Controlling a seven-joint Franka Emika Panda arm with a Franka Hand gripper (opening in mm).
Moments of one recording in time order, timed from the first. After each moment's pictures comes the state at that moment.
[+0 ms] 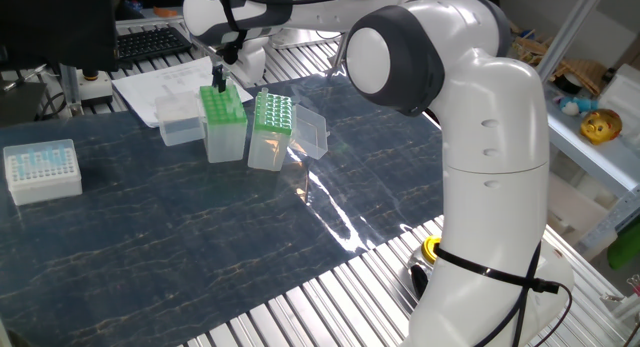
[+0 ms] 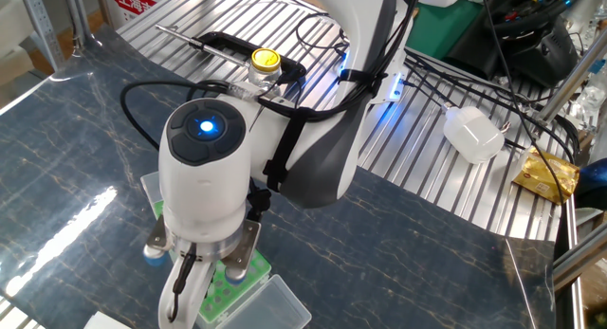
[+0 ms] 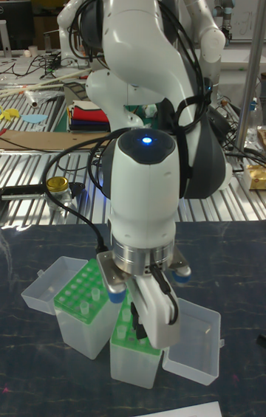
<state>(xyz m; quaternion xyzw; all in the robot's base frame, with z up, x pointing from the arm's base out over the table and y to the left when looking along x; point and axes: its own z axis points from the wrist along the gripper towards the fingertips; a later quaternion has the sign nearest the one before) 0.716 0.025 0.199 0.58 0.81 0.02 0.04</state>
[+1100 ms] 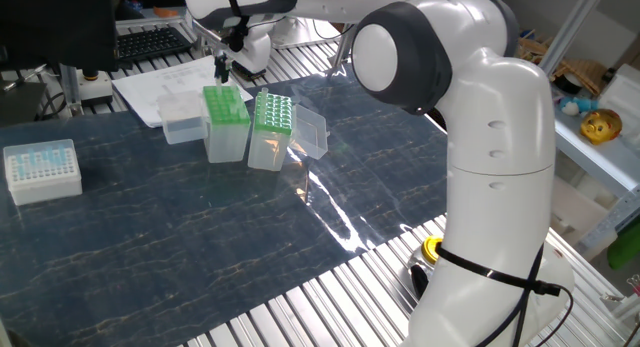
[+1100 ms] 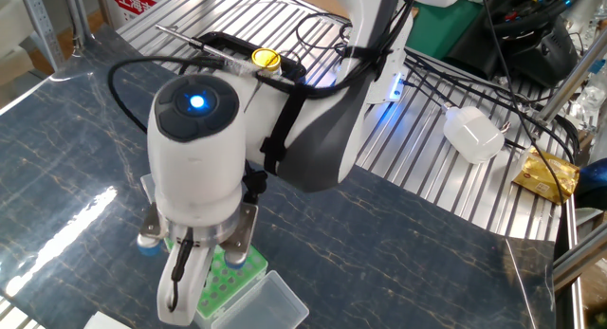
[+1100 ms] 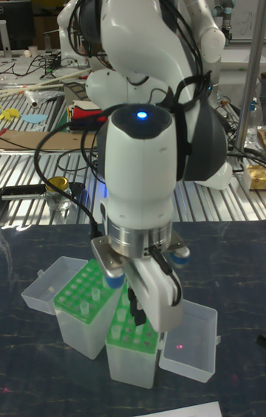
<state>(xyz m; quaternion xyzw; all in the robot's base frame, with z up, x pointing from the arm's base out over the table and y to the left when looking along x) 0.714 0.021 0.234 0.55 0.83 0.02 0.04</state>
